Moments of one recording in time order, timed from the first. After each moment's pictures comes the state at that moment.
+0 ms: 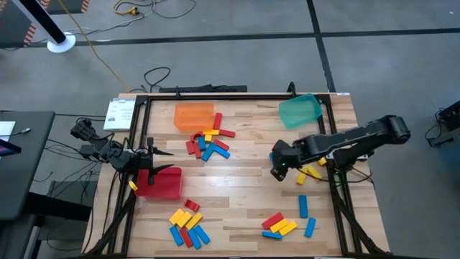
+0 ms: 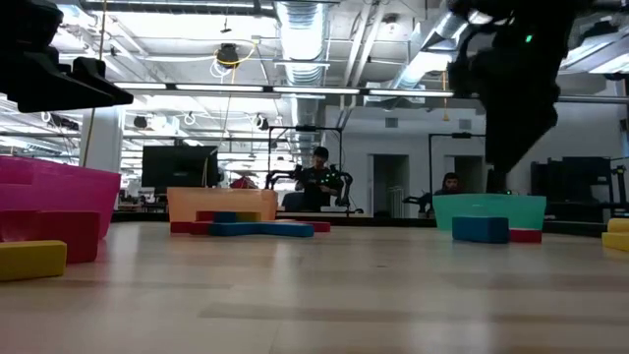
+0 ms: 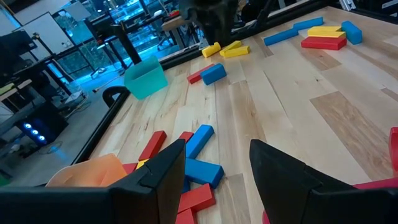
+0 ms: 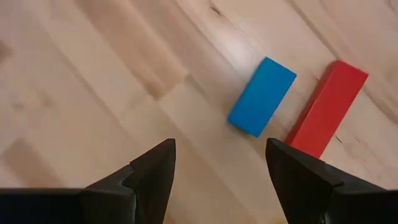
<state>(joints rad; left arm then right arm) -0.59 0.00 0.17 -0.39 -0.74 0.24 0.16 1.34 0.89 -0.83 0.17 0.86</state>
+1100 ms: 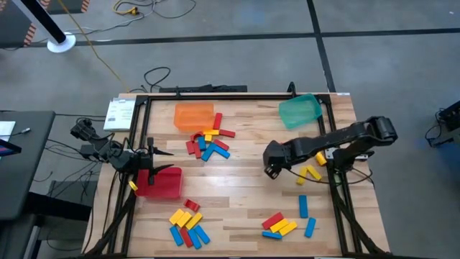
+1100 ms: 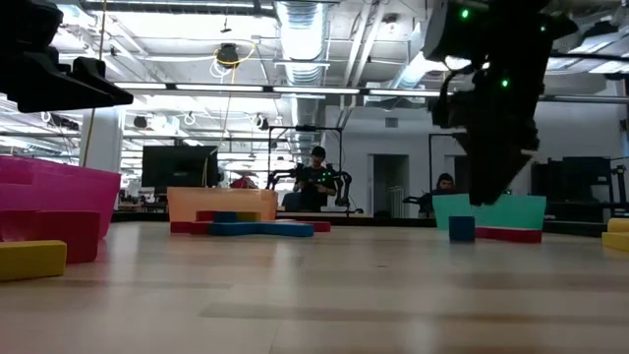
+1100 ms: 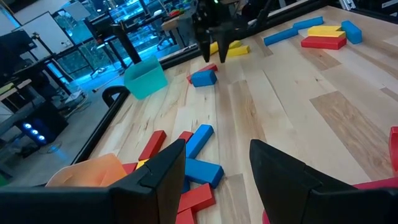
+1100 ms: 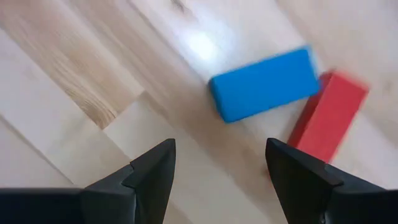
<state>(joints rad) -0.59 0.00 0.17 -0.39 -0.74 0.24 0.10 1.47 0.87 -0.75 0.24 0.79</state>
